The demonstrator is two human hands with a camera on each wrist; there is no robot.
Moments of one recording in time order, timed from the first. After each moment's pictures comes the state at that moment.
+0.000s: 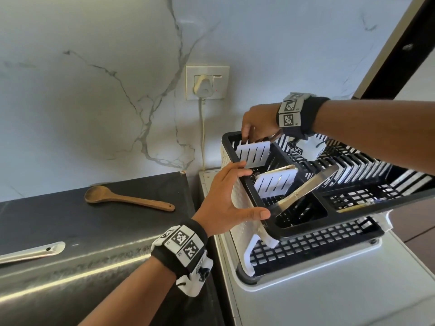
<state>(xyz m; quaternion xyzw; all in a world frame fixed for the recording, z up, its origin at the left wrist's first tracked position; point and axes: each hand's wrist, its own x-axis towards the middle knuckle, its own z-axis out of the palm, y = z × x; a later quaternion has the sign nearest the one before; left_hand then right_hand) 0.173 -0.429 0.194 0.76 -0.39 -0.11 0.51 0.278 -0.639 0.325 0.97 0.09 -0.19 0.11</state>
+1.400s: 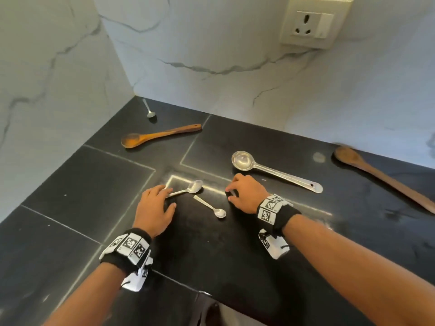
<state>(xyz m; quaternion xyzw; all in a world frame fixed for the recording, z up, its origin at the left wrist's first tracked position) 0.097 0.324 0.038 0.97 0.14 0.00 0.19 0.230 0.063 0.057 0.92 0.30 -0.21 -0.13</state>
